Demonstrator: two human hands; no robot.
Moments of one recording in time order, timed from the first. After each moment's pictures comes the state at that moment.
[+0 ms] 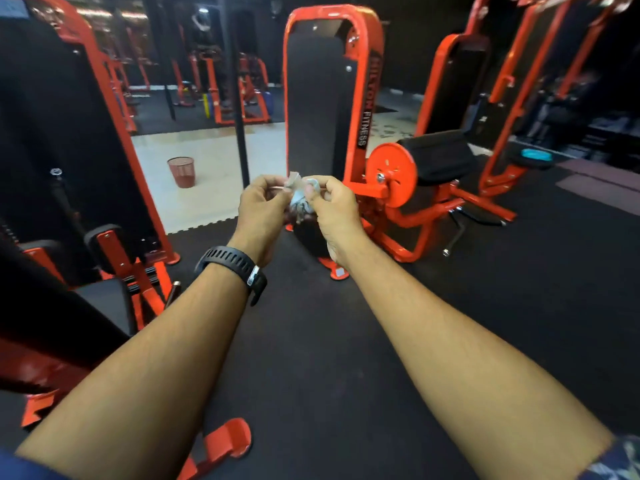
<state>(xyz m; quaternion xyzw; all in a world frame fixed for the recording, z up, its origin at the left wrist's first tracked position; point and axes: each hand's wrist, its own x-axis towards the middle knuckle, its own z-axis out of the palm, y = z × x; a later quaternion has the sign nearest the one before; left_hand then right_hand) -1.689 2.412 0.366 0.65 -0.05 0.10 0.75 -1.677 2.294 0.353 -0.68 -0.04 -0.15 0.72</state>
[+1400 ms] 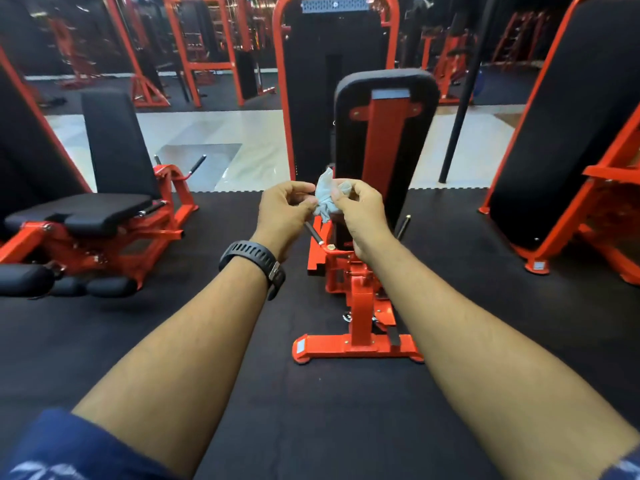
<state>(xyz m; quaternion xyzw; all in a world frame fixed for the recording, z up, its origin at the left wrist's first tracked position) -2.161 2.896 0.336 0.72 0.14 0.26 0.63 -2.087 2.783 0.321 -0.65 -0.17 0.04 0.74</state>
